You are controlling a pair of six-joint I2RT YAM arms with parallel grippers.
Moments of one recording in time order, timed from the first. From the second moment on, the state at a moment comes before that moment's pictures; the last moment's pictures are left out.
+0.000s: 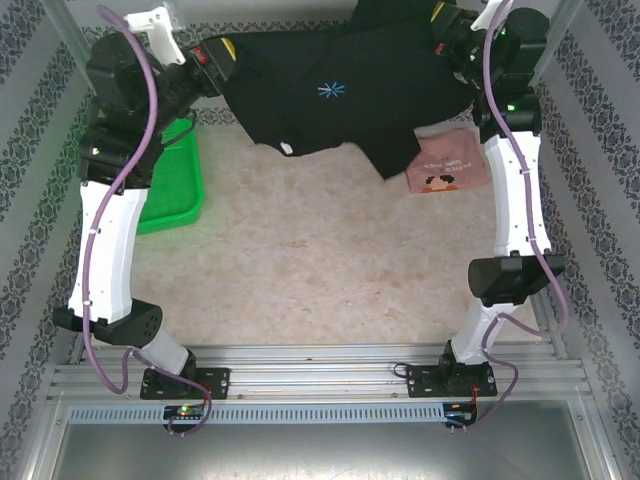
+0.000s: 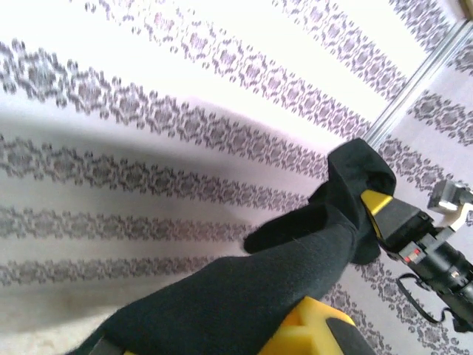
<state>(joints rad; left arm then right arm) -0.23 1.60 2.34 -0.70 0.25 -0.51 0.01 1.84 2.31 -0.29 -0.39 0.43</state>
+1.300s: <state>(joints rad) -0.46 0.98 0.55 -0.38 0.15 -0.90 0.02 1.41 0.98 -0.60 -0.49 0.53</state>
